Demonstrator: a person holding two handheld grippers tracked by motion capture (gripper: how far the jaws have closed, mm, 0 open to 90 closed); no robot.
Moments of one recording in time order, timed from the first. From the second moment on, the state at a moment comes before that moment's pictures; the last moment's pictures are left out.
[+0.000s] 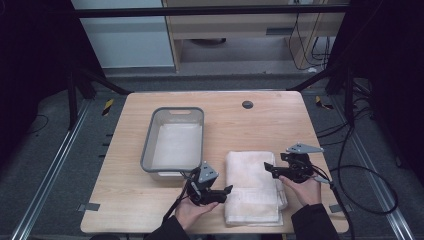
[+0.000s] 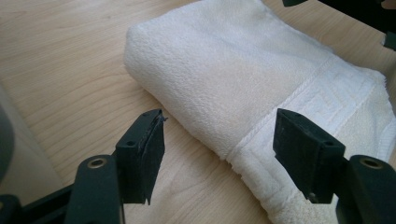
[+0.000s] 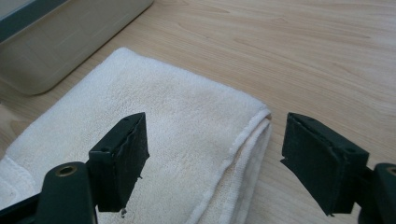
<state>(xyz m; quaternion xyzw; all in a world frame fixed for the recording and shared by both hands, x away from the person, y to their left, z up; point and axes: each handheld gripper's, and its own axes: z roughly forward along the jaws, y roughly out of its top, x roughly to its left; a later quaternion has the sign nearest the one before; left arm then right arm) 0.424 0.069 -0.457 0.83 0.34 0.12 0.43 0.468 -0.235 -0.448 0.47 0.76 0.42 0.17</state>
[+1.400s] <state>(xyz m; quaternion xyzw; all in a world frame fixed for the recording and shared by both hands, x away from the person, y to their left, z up) 0.435 0.043 -0.497 0.84 0.36 0.06 0.40 0.481 -0.228 -0.490 0.50 0.77 0.38 0.11</state>
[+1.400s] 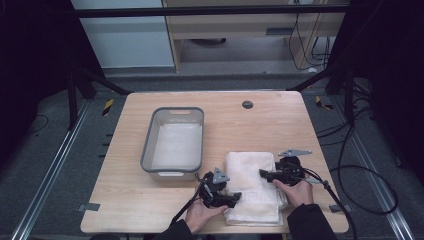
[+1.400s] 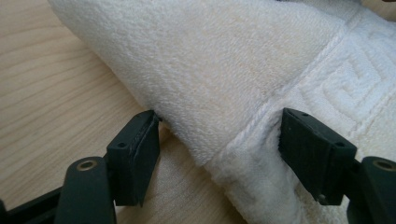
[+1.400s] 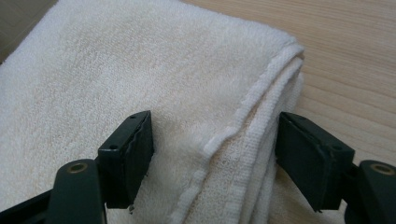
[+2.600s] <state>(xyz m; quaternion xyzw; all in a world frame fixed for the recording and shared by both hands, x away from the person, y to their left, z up) 0.437 0.041 -0.496 0.85 0.35 0.00 0.40 0.485 -0.231 -0.493 0.53 0.74 0.40 0.02</state>
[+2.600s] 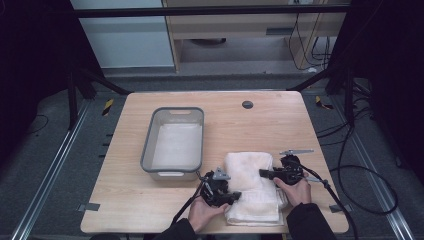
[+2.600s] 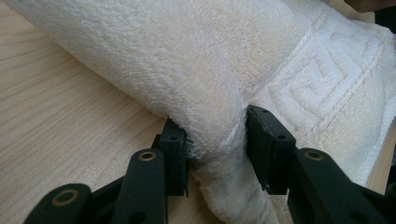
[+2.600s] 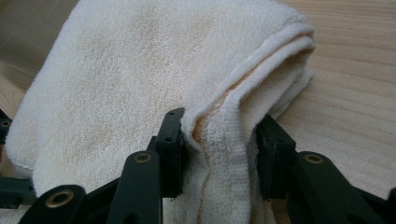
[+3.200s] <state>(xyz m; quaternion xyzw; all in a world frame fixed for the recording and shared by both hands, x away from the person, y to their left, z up) 0.431 0.049 -0.485 0.83 0.35 0.00 0.44 0.468 -0.232 -0.463 0.50 0.75 0.44 0.06</state>
